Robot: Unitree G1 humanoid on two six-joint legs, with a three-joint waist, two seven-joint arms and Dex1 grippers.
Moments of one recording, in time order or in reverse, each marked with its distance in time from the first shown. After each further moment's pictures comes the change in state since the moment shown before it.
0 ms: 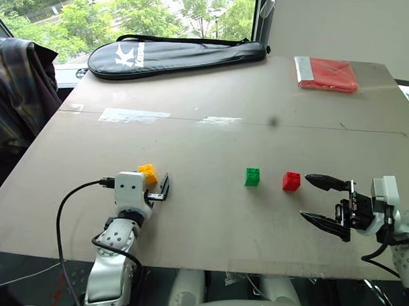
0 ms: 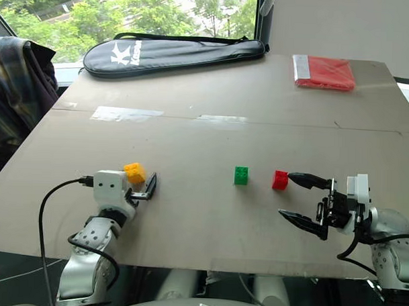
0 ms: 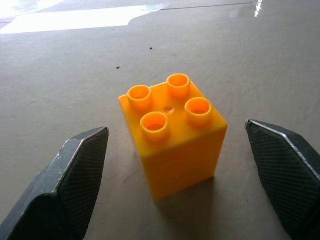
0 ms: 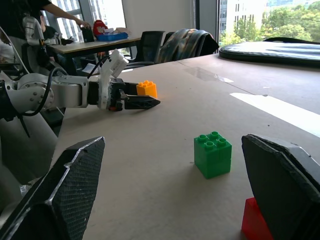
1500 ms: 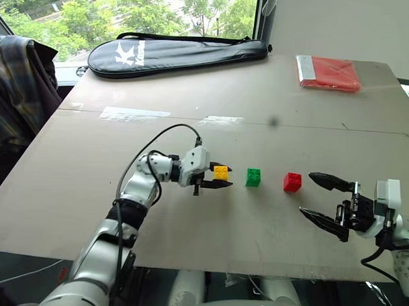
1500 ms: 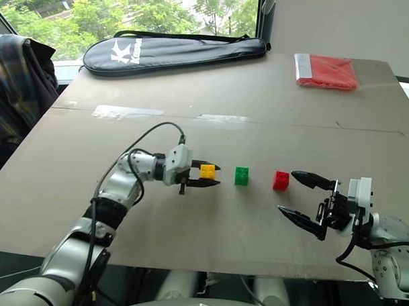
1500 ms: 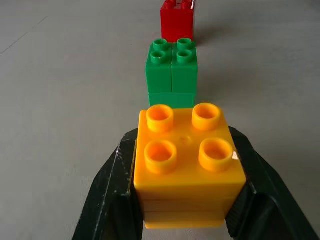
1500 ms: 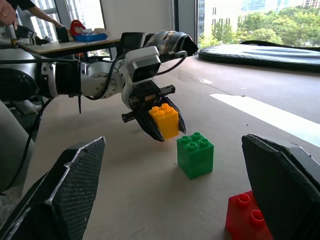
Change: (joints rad) left arm -0.830 0.248 -0.421 1.012 -0.117 -0.568 -1.238; right arm 0.084 0.016 -0.028 -0.075 0.000 -0.041 -0.109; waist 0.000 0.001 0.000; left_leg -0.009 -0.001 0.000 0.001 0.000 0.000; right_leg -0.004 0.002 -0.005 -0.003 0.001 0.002
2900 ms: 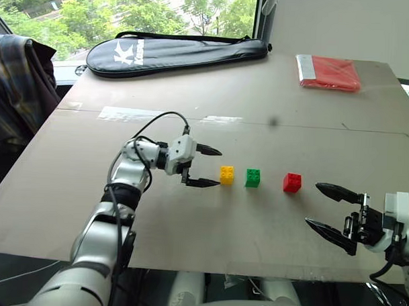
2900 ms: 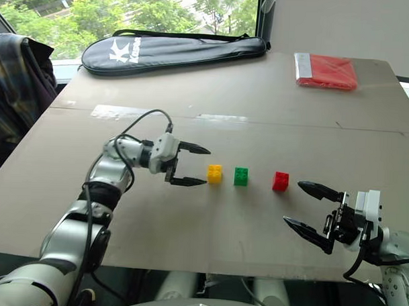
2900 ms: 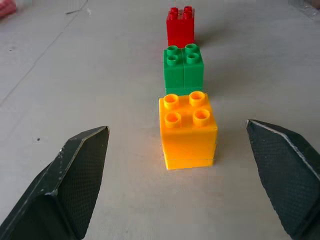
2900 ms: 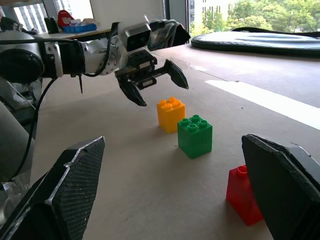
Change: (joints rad) left arm 0.109 0.128 0.172 -0.235 -0.093 0.075 -0.124; right arm 0.095 -0.007 -0.044 -0.045 -0.001 -0.003 0.001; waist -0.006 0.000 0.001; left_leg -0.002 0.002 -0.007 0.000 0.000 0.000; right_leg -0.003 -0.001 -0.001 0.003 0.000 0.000
